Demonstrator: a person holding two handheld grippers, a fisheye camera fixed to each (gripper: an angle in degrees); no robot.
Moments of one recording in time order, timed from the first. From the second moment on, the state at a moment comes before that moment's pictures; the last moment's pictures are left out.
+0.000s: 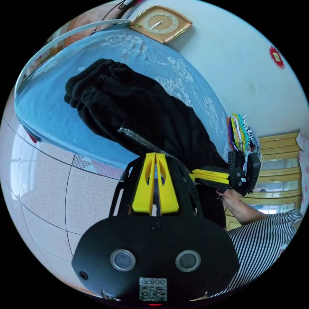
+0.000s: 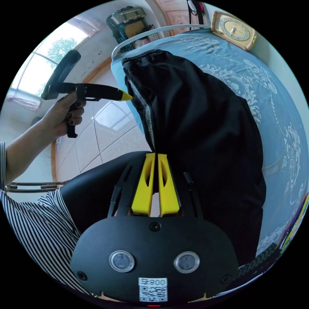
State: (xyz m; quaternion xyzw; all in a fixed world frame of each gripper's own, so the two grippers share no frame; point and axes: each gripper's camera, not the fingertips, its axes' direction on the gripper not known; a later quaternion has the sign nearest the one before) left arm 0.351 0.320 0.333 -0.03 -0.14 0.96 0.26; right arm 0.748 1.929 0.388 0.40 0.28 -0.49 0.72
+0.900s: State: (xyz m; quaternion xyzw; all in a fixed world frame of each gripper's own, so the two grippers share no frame) left arm 0.340 0.281 0.330 -0.06 -0.11 0.92 0.38; right arm 0.799 1.914 0.353 0.39 0.24 -0.48 0.75
